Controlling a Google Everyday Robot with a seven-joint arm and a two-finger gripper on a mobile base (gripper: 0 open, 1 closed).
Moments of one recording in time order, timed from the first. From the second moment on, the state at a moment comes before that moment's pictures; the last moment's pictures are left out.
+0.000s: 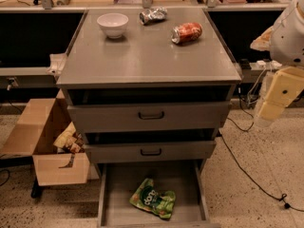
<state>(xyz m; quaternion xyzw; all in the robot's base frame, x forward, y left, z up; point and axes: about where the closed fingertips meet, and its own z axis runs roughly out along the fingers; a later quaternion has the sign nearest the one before) 0.438 -0.217 0.976 -0.60 0.78 -0.03 0.16</state>
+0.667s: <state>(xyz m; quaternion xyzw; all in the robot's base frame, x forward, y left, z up) 0.436 -0.212 0.947 -0.60 0.78 -0.02 0.15</state>
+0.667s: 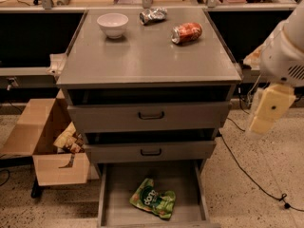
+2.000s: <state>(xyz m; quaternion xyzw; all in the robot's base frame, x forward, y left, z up) 0.383 -0.162 0.703 -0.58 0.80 0.10 0.13</state>
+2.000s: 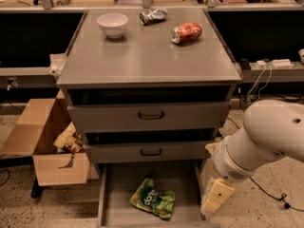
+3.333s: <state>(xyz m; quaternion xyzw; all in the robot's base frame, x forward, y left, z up) 0.383 -0.105 0.492 -0.60 0.76 0.21 0.13</state>
